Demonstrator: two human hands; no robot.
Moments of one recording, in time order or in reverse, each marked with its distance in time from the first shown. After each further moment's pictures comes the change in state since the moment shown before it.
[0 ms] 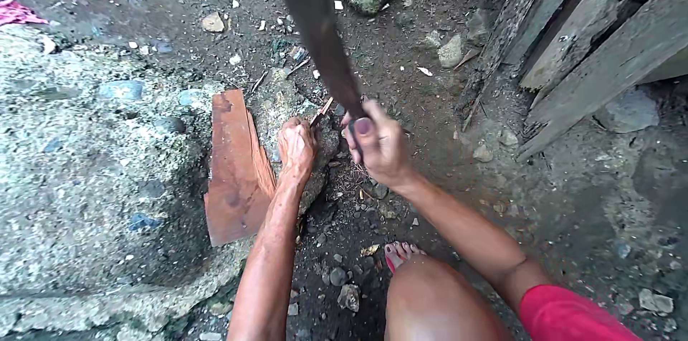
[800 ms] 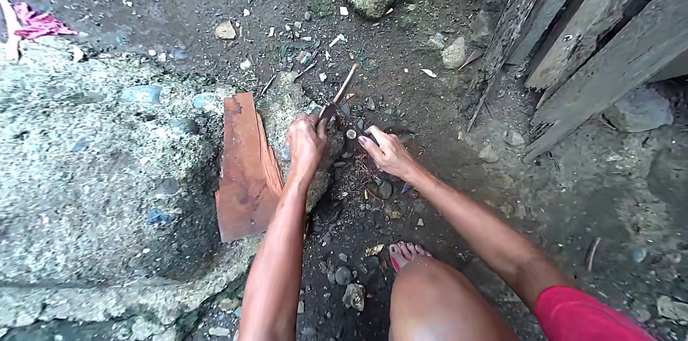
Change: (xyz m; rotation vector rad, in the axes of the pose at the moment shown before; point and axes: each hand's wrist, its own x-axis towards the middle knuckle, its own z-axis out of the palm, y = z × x) left_hand 0.012 0.009 -0.013 -0.223 0.001 0.016; right_hand -0.027 0.072 -0.026 -0.309 -0.321 0.403
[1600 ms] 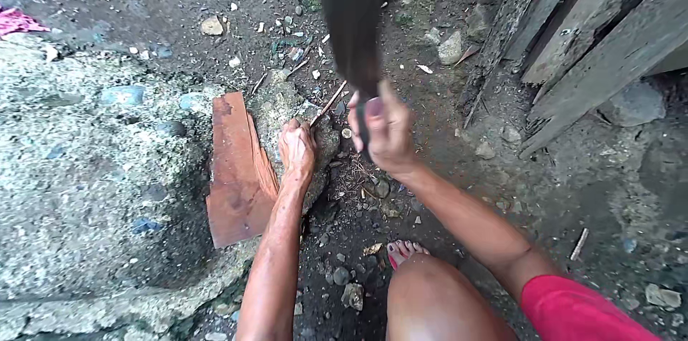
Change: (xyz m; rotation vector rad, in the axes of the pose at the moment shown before) left_hand -0.007 -0.026 0.023 0.262 0.050 0.020; right_hand 0.011 -0.086 -0.012 0.504 0.311 -0.436
